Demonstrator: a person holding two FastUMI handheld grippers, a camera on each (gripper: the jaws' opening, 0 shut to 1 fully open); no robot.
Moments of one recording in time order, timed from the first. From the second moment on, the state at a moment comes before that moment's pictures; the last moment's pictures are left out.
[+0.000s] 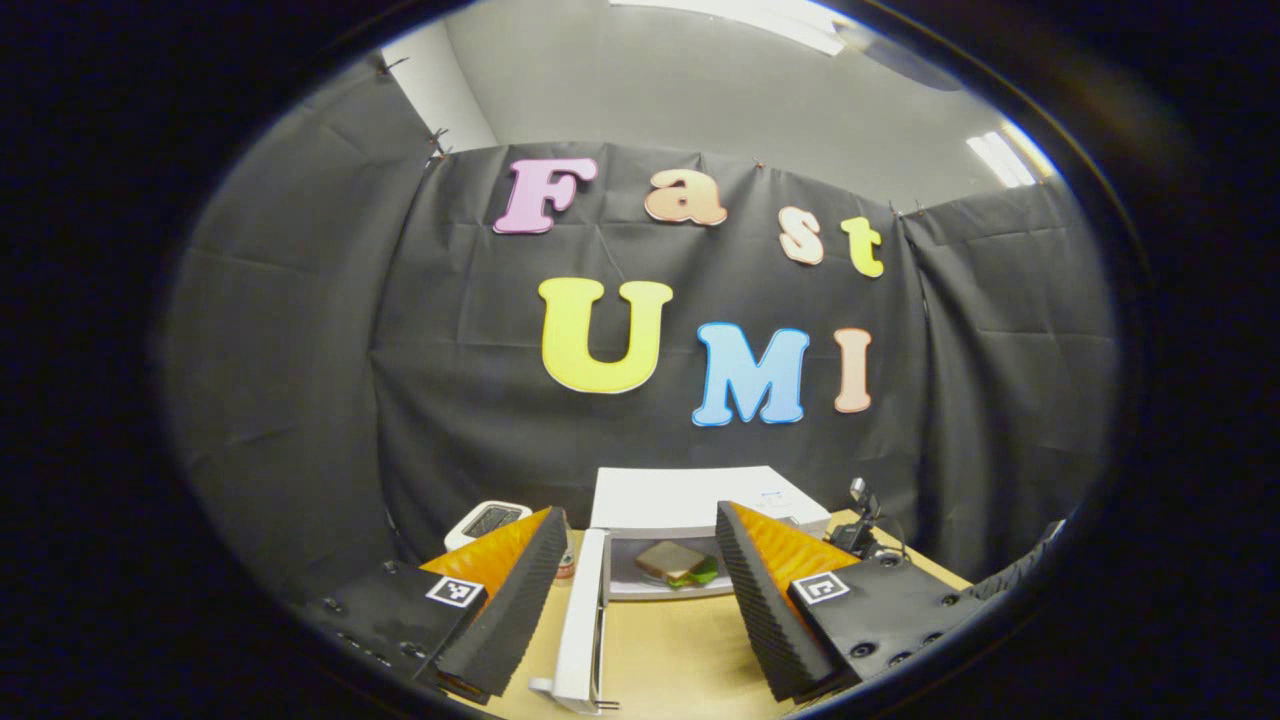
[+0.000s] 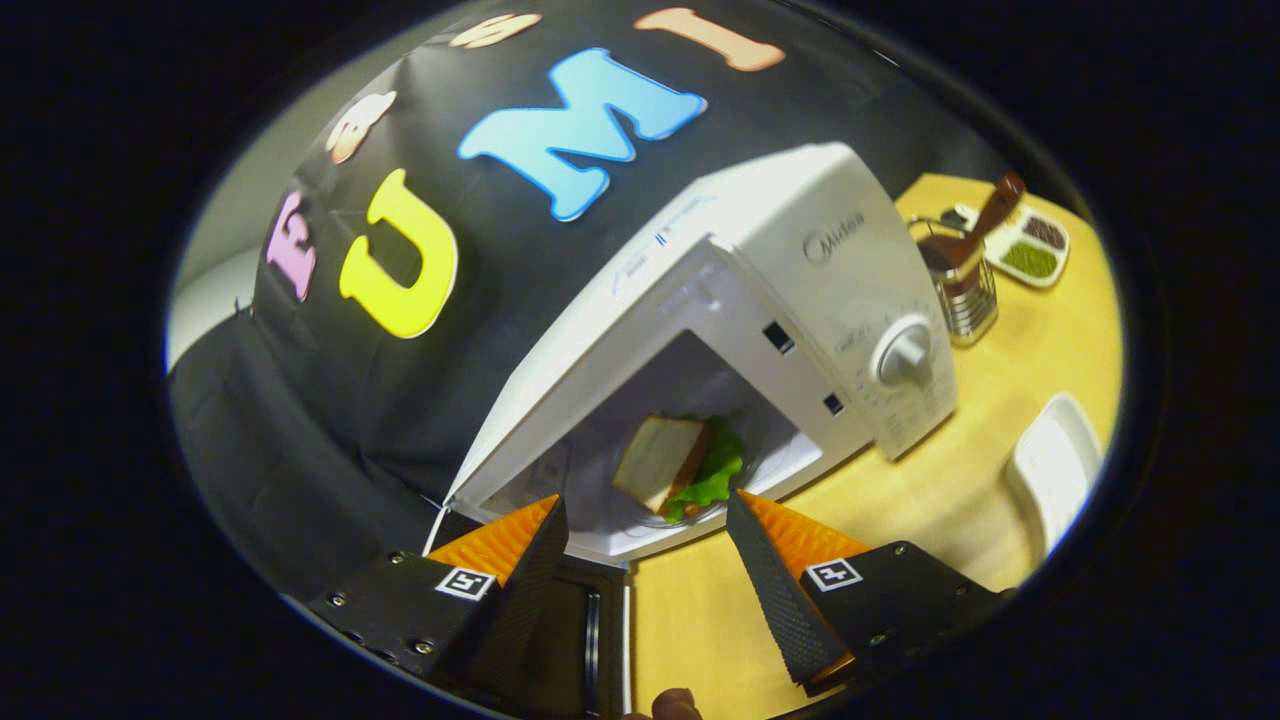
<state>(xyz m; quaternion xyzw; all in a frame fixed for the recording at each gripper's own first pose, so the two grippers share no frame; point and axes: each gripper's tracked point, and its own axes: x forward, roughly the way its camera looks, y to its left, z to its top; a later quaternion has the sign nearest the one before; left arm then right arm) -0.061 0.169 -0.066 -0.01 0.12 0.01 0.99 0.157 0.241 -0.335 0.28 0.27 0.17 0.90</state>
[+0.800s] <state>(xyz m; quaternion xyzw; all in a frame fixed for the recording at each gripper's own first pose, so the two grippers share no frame) -0.069 0.163 -0.070 0.00 0.11 0.00 0.99 0.051 0.150 -0.145 0.09 0.12 0.17 0.97</state>
